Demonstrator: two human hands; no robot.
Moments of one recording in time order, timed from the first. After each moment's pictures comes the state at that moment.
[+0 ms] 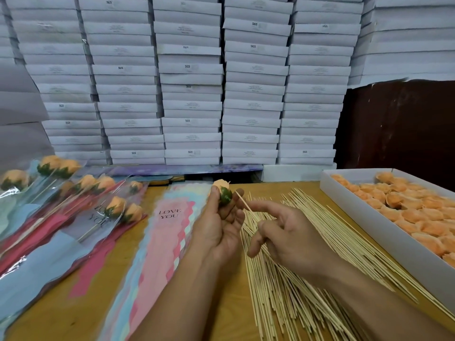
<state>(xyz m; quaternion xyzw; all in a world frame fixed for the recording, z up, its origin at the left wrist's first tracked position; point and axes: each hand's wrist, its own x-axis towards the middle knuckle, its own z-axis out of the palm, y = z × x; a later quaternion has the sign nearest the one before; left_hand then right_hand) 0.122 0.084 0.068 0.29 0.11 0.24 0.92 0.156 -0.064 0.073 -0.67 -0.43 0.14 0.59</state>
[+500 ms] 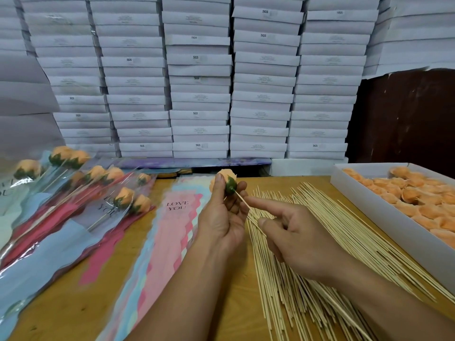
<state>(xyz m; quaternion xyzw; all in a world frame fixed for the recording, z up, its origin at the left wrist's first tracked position) 0.119 0.084 0.071 0.27 0.11 0.27 0.92 0.147 -0.062 0.073 -0.71 -0.45 0.09 0.54</state>
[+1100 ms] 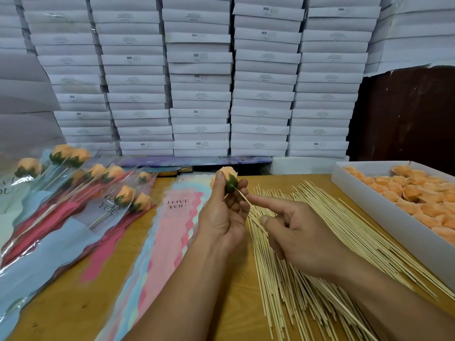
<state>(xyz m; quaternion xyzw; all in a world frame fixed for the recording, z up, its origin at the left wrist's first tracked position) 0.117 0.083 0.072 0.29 0.11 0.27 0.91 0.148 -0.064 0.075 -0.72 -0.45 0.08 0.52</state>
